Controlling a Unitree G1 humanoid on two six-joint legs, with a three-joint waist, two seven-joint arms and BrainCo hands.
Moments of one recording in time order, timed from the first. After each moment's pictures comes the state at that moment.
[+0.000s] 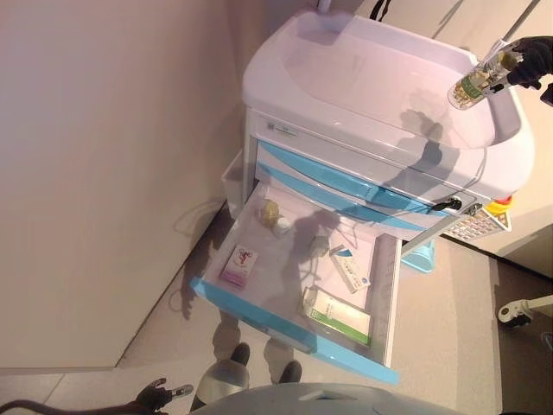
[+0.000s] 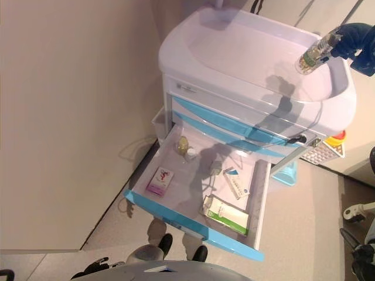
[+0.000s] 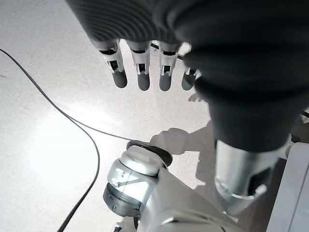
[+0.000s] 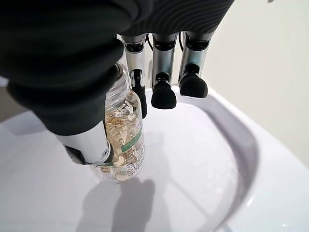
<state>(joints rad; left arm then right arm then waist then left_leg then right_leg) 0.13 0.37 -0.14 1.17 -0.20 -0.05 -0.03 -1.49 -1.08 0.92 1.04 -0.01 0.10 0.53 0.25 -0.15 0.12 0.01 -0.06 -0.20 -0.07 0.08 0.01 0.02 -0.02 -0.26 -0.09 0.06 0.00</state>
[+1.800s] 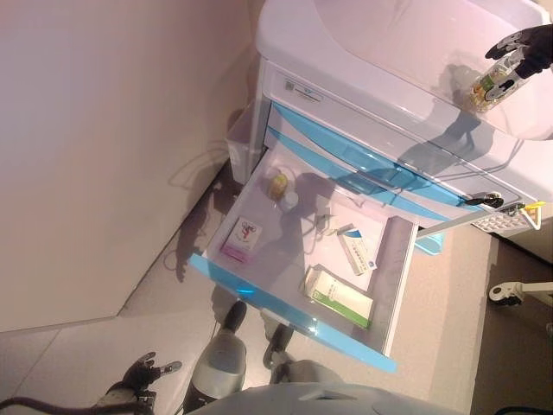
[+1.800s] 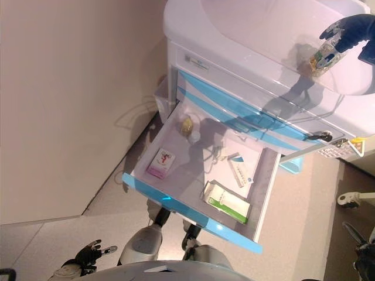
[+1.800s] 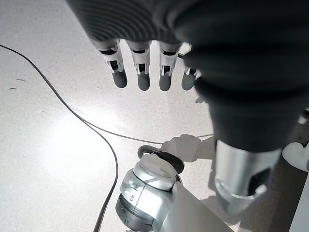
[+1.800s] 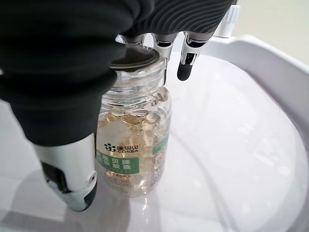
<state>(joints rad) 0.11 0.44 -0.14 1.11 -0.24 -0.09 -0.04 -1.58 -1.11 1.00 1.01 -0.01 0.09 0.65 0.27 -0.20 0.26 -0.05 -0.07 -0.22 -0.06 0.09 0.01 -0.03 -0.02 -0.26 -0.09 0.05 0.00</state>
